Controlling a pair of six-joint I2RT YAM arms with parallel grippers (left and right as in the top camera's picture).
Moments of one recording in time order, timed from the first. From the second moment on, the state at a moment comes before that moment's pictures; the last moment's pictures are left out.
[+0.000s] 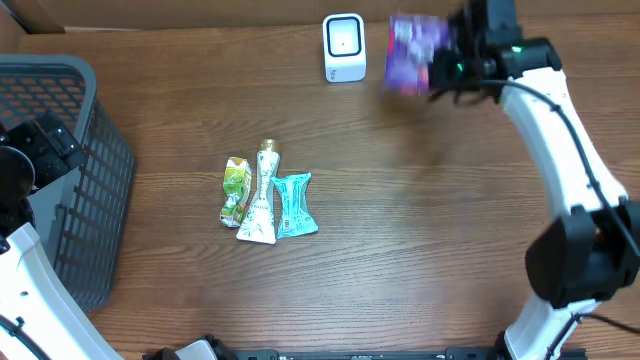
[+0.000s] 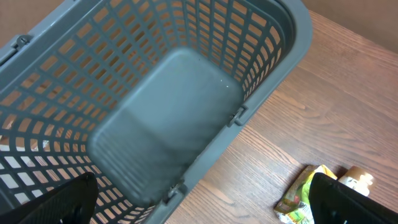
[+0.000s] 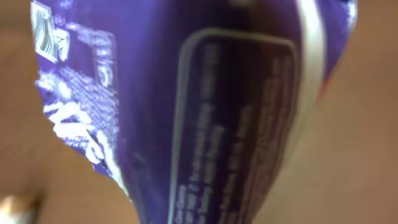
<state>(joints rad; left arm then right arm) 0.51 1.43 2.06 -1.50 -0.15 -0.10 0.23 1.92 1.86 -0.77 0.02 0.17</state>
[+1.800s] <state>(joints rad) 0.51 1.43 2.06 -1.50 -0.15 -0.10 0.49 2.32 1.86 0.23 0.74 -1.20</state>
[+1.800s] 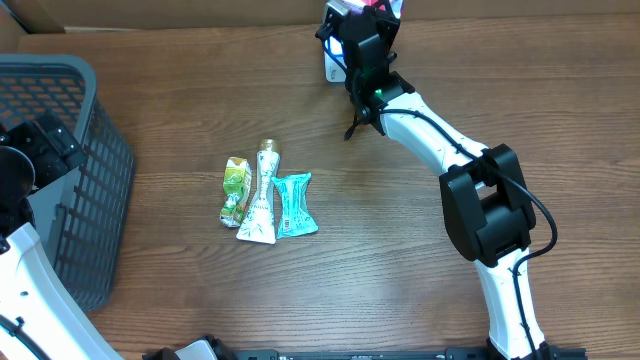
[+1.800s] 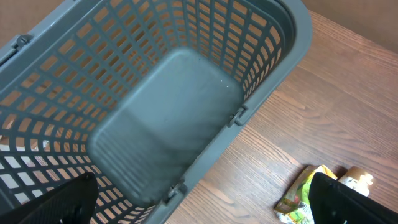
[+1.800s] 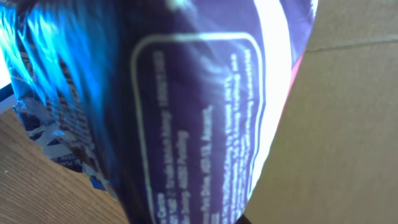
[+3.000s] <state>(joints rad) 0.51 1.43 2.06 -1.50 -0.15 -0.10 0.49 2.34 1.86 0.27 0.72 -1.17</state>
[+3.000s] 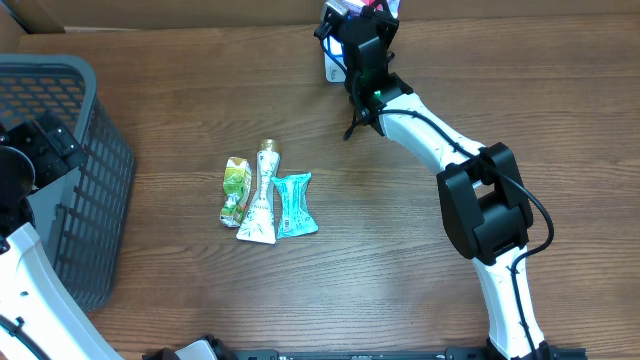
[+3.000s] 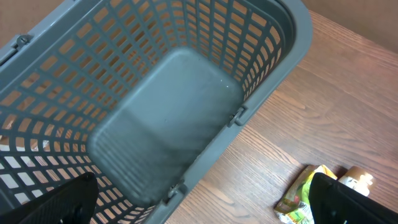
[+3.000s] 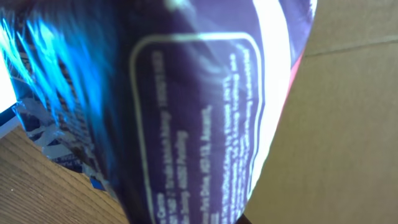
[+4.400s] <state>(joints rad) 0.51 1.43 2.06 -1.50 -0.15 -0.10 0.01 1.86 1.66 -1.09 -0.48 0.25</state>
